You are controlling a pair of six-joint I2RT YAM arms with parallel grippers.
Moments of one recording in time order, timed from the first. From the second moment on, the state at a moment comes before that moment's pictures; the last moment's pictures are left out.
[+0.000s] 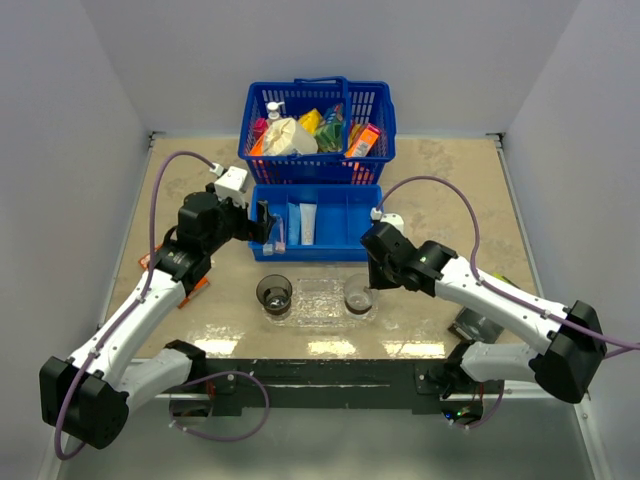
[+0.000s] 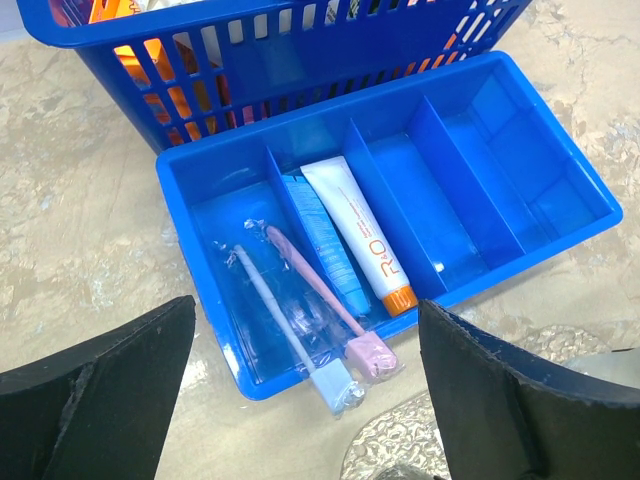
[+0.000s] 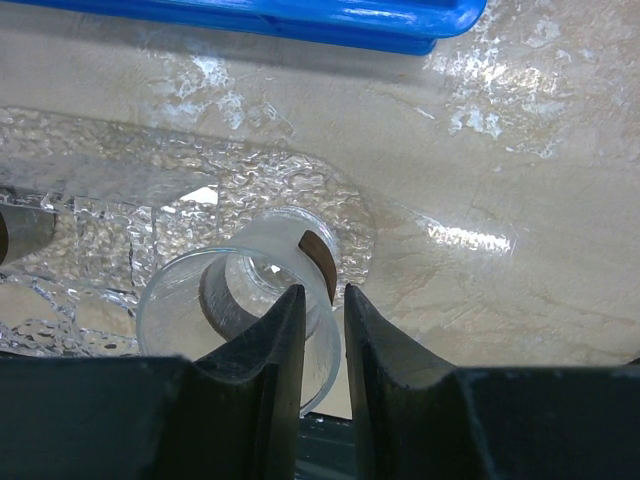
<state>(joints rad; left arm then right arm) -0.37 1.01 0.81 -0.14 0.08 -0.09 0.84 1.22 0.96 -0.77 0.29 0.67</state>
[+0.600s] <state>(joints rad) -0.37 1.01 0.81 -0.14 0.08 -0.09 0.84 1.22 0.96 -0.78 0.29 0.67</state>
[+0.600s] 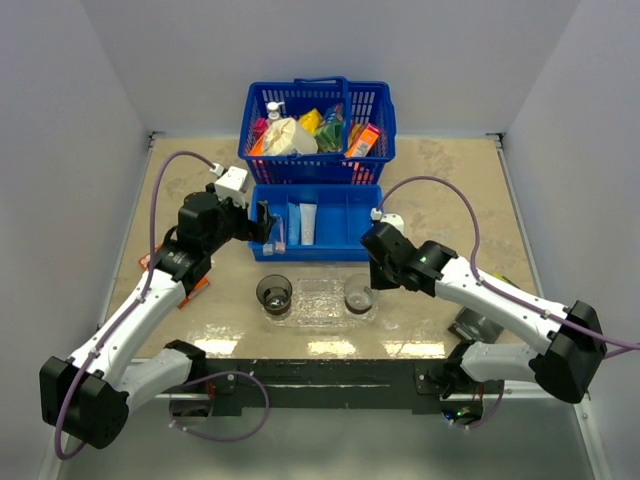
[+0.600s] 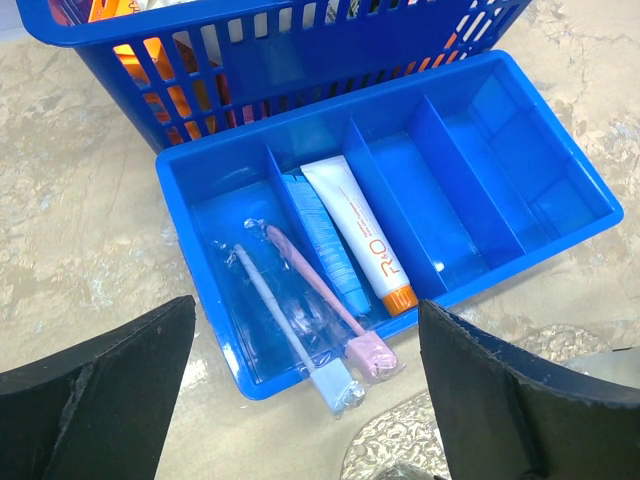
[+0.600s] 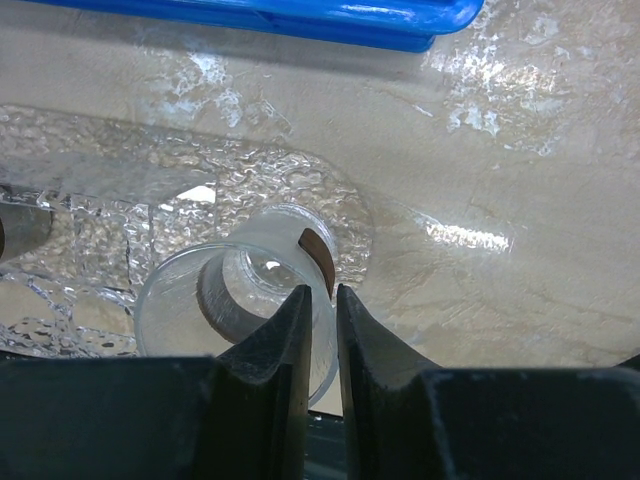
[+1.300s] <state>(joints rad) -0.37 1.01 0.81 -0.14 0.08 -0.09 0.84 1.22 0.96 -0.79 0.29 0.68</state>
